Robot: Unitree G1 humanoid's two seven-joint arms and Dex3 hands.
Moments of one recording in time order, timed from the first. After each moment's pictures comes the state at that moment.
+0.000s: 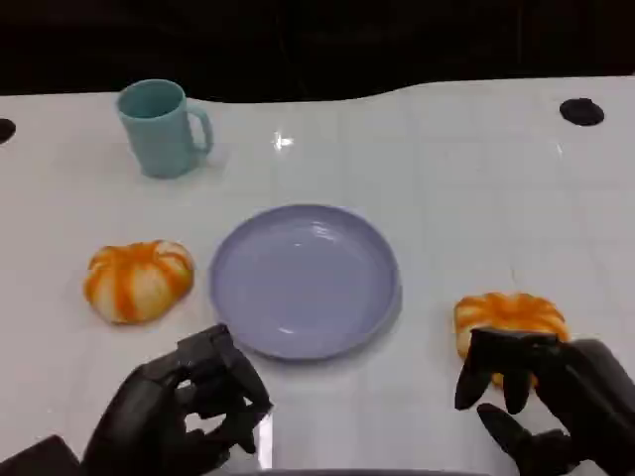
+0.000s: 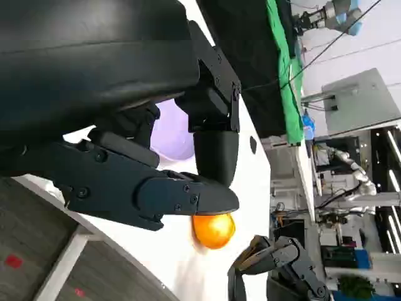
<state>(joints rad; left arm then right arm) 0.20 0.10 -0.05 0.00 -0.17 -0.35 -0.41 0.11 -0.29 0.15 0.03 -0.51 -0.54 -0.11</state>
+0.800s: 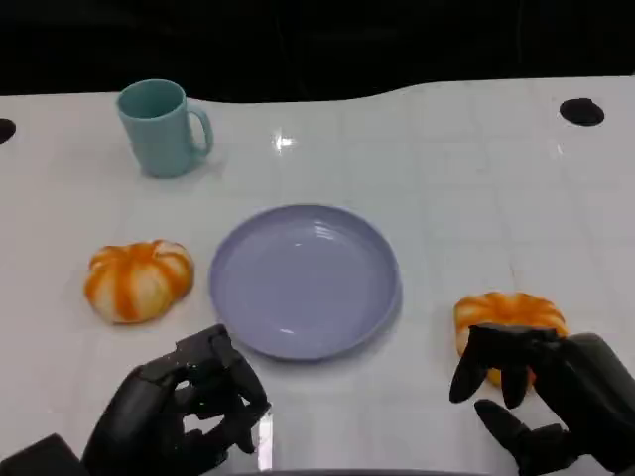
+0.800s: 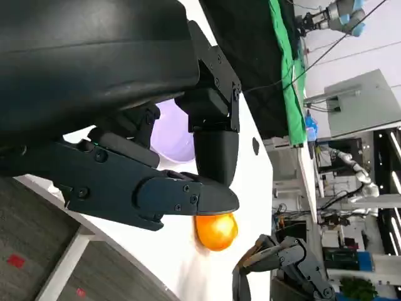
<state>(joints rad) 0.20 0.10 -0.05 0.02 -0.17 -0.35 -0.41 0.09 -0.29 0.15 0.03 -0.51 -0.55 -0.11</state>
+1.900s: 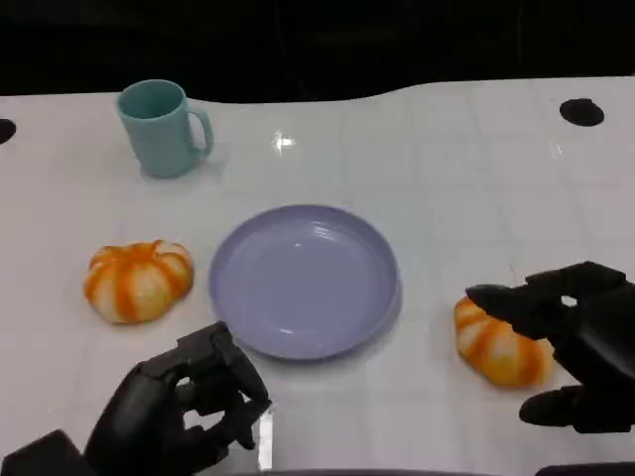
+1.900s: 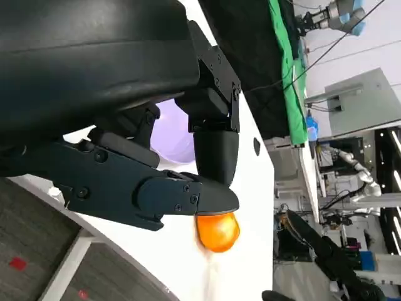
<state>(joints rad) 0.18 0.10 -0.05 0.04 -0.16 -0.36 -0.41 0.13 -0.45 0.11 -0.53 -0.88 0.00 0.36</state>
